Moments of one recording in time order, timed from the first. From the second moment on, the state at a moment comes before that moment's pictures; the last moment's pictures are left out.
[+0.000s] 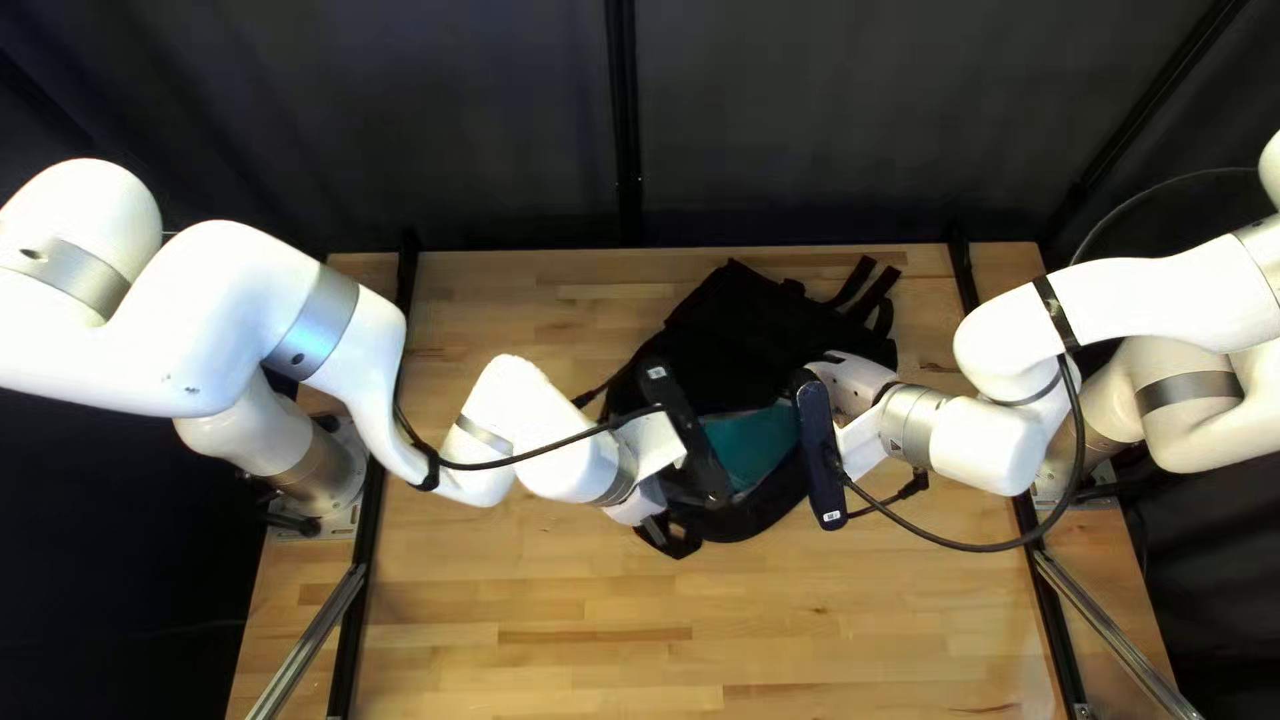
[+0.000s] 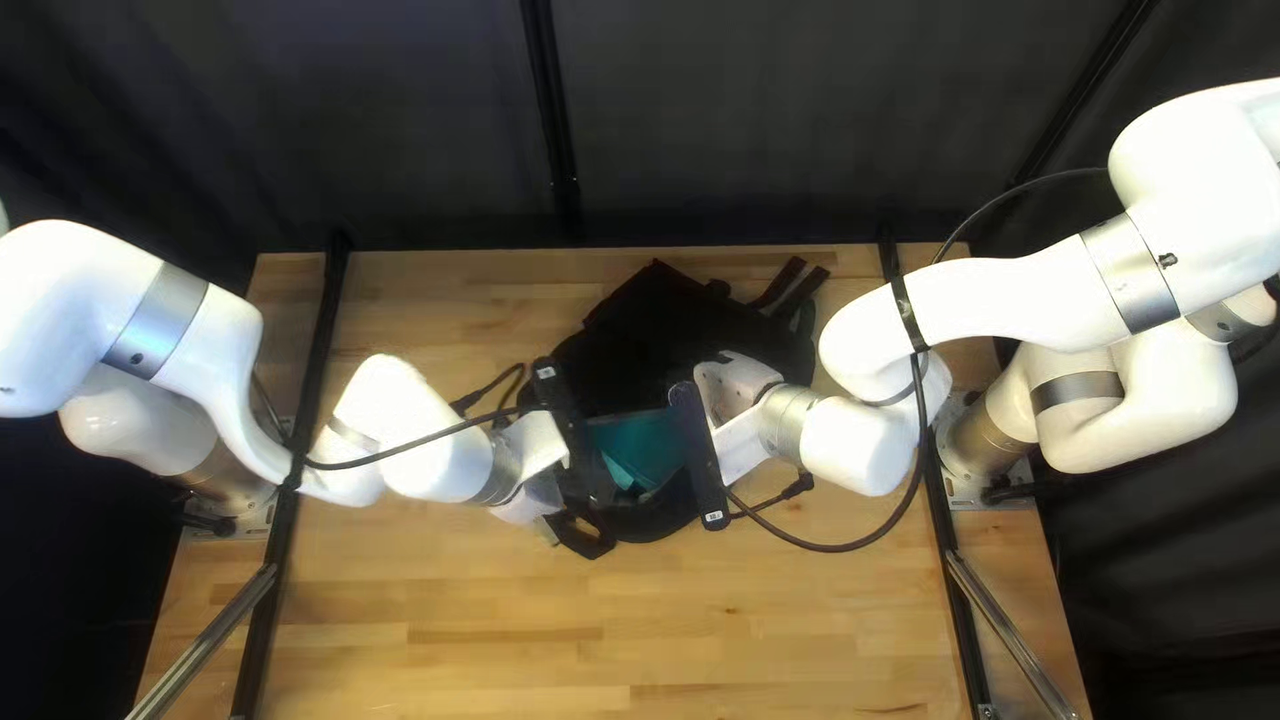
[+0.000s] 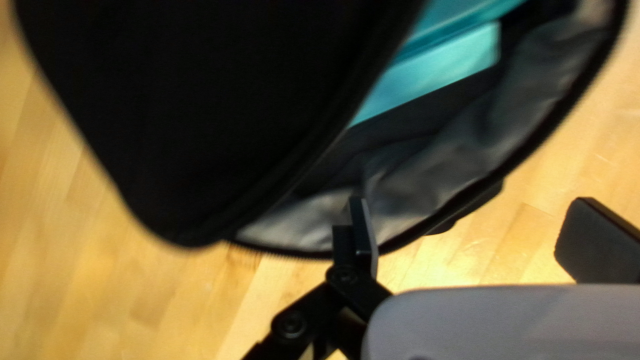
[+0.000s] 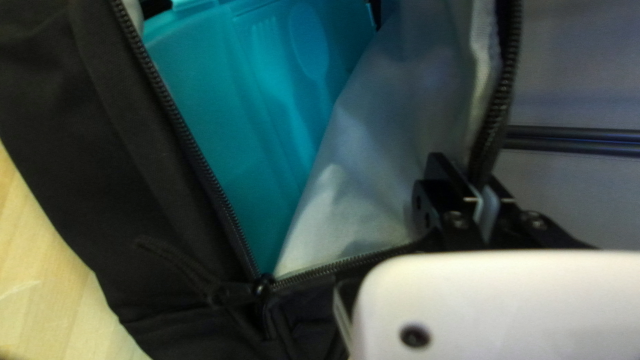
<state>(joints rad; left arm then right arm) 0.48 0.02 -0.74 0.76 0.54 0.62 -1.30 -0.05 -0.34 0.28 0.54 -1.26 0.69 0.66</state>
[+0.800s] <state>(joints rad) 0.51 0.01 -0.68 0.73 0.38 0.54 -1.81 -0.04 -0.35 0.28 0.55 -1.26 0.70 0.66</state>
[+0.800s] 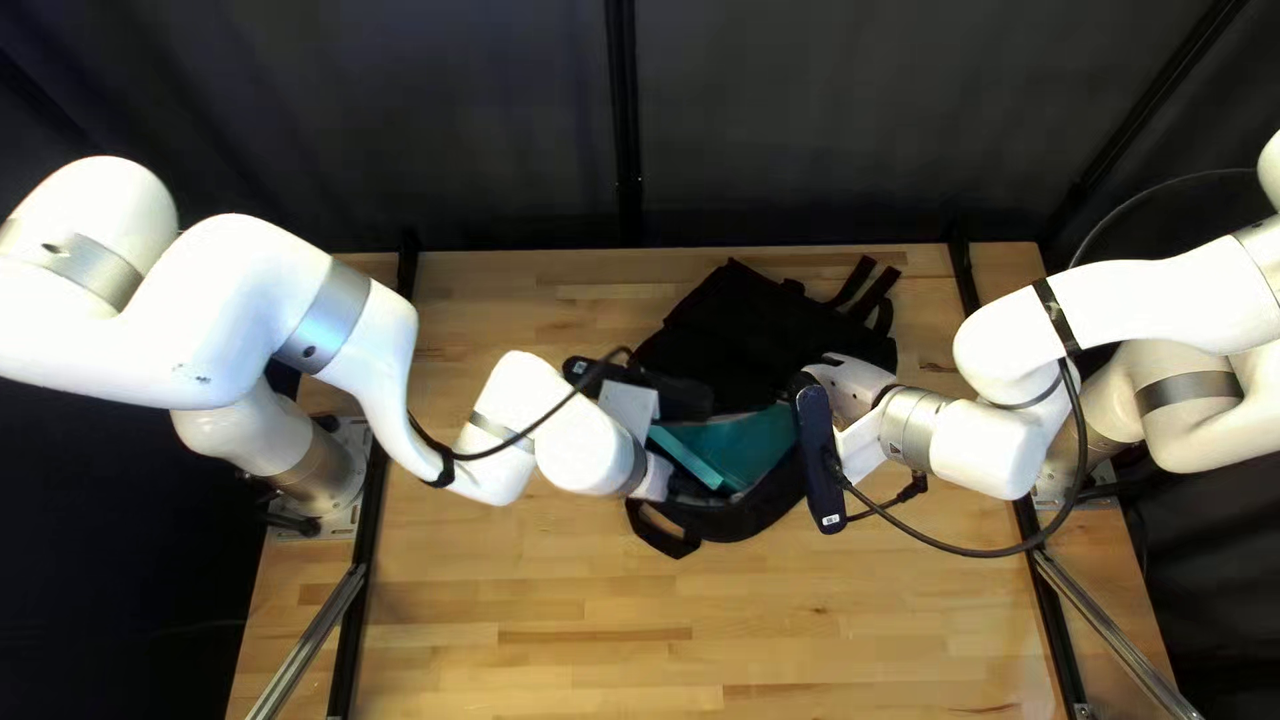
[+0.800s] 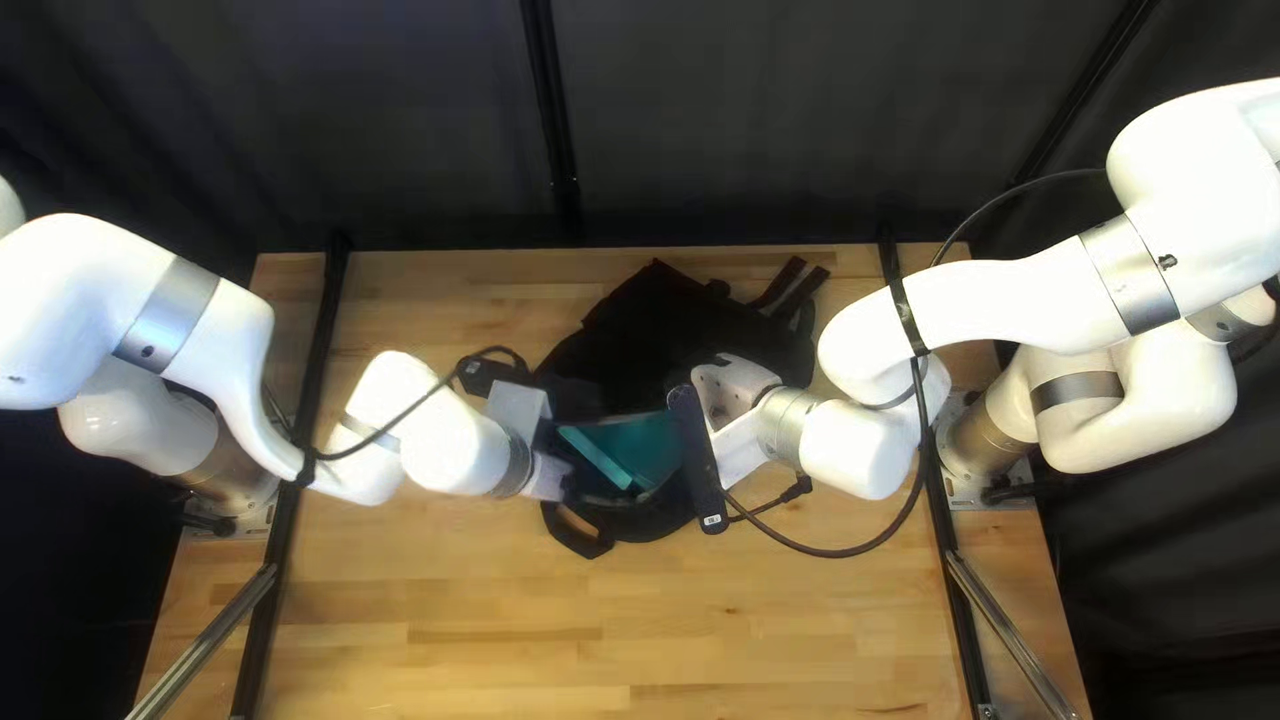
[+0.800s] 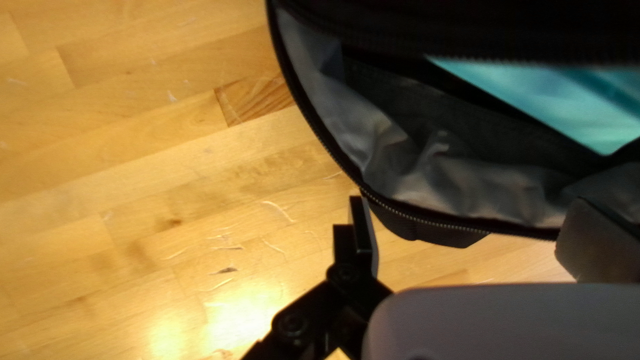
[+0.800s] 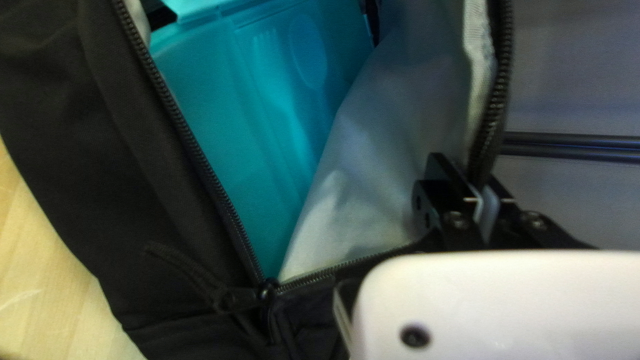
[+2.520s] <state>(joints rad) 0.45 0.07 -0.55 0.64 0.91 0.29 -2.34 -0.05 -0.32 0.36 0.61 -1.31 0.84 0.83</state>
